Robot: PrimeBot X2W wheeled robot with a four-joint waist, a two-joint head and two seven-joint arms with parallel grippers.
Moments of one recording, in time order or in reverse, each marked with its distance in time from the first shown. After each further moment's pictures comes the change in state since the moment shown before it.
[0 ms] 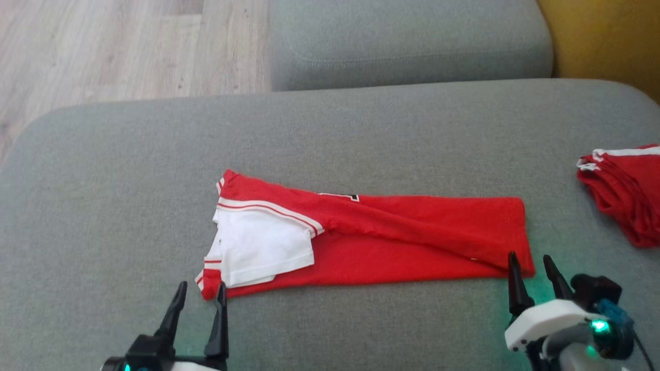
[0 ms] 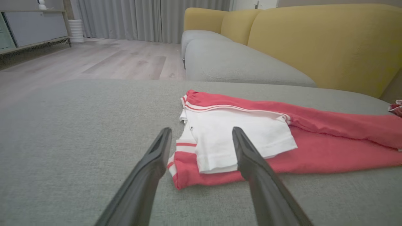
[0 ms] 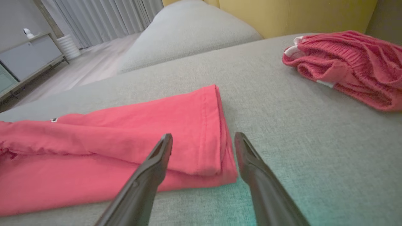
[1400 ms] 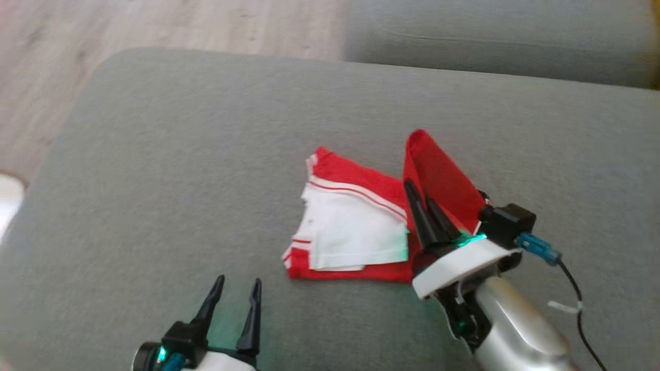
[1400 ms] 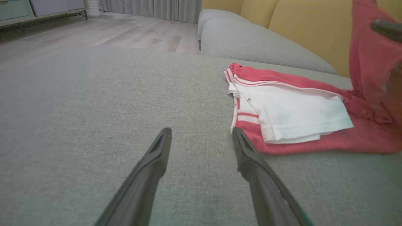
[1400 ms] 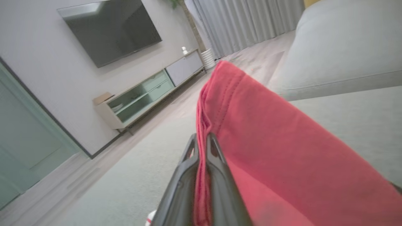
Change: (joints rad) left arm -0.068 -0.027 -0.100 0.094 -0.006 -0.032 0.000; right arm -0.182 -0.016 0.540 -0.203 0.397 0.000 0.005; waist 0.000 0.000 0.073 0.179
